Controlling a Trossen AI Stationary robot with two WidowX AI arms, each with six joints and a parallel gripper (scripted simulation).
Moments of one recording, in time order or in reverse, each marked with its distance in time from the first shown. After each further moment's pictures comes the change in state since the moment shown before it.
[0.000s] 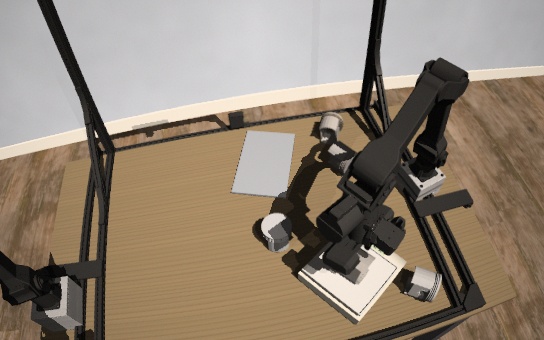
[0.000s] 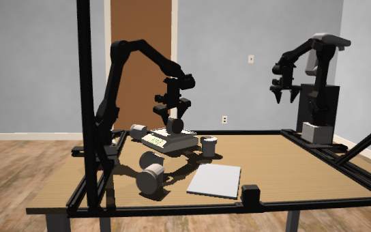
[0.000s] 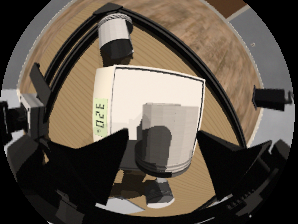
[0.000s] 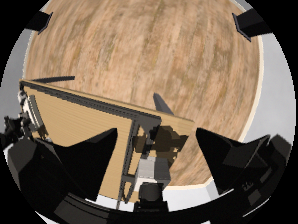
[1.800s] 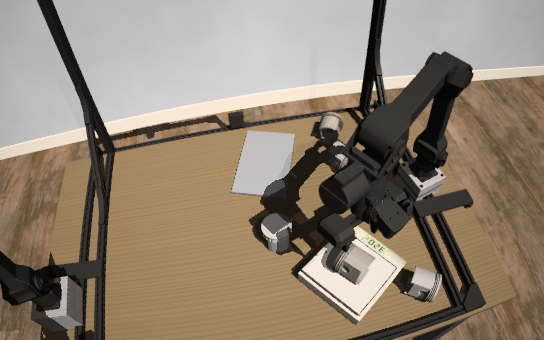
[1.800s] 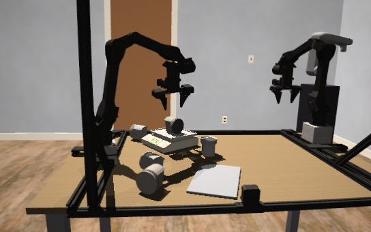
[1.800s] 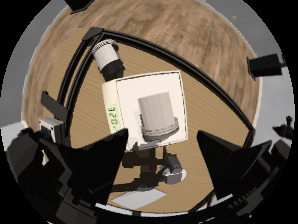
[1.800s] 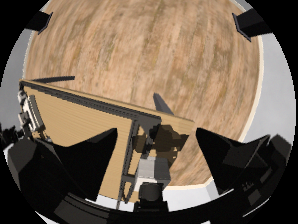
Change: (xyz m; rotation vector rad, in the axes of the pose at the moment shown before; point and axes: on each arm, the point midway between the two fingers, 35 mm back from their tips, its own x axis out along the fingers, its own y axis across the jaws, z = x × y) left arm -0.071 -0.005 0.003 0.257 0.032 -0.027; right arm 0.000 0.000 0.000 0.000 0.000 0.000
